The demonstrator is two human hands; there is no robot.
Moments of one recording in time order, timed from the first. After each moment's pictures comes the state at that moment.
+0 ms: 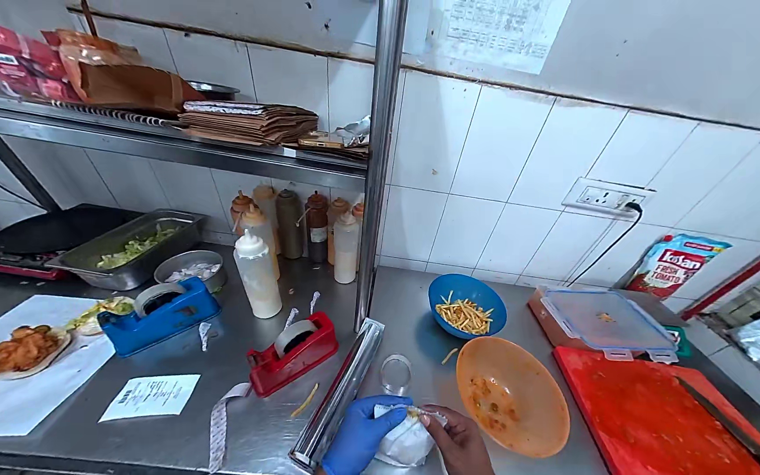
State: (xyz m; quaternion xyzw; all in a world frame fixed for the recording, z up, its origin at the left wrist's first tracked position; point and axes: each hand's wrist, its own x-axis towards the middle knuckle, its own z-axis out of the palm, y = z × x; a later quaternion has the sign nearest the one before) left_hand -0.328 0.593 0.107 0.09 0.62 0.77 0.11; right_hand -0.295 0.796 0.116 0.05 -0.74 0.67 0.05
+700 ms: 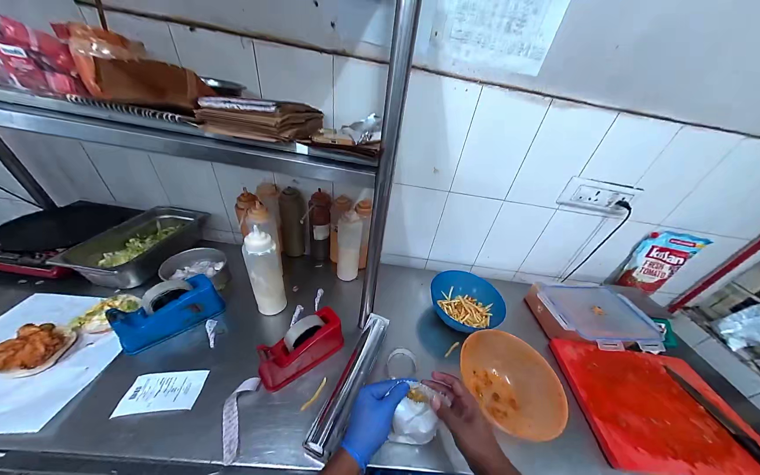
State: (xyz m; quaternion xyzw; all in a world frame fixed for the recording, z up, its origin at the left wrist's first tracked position) left_hand -0.335 0.597 0.104 0.08 0.70 0.71 0.02; right_hand -0.305 0.800 0.121 0.08 -0.75 0.66 0.01
